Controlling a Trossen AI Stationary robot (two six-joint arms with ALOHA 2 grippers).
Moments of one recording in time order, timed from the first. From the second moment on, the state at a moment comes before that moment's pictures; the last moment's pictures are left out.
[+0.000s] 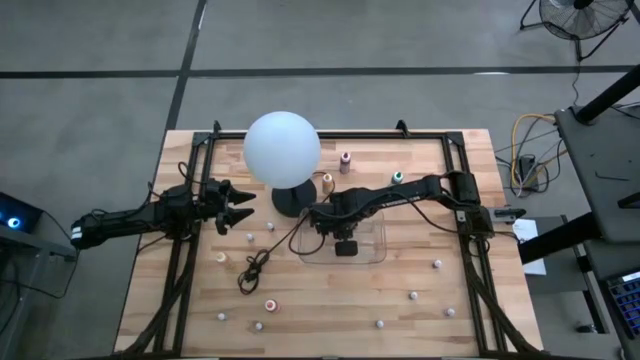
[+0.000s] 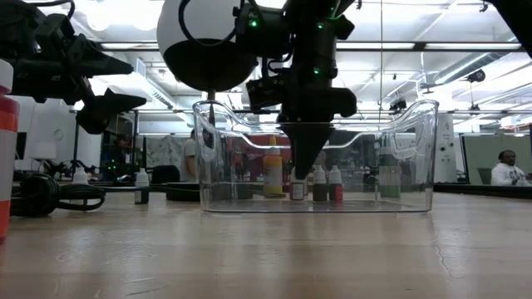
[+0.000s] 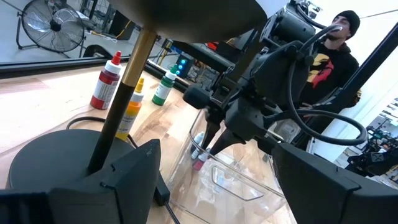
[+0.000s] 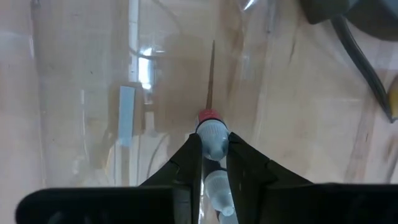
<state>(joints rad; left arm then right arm) 0.17 0.10 0.01 0.02 0.03 -0.50 0.03 2.08 1.60 -0.93 0.05 -0.04</state>
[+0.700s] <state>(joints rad) 0.17 0.10 0.01 0.02 0.03 -0.50 0.02 2.08 1.60 -0.95 0.10 0.01</state>
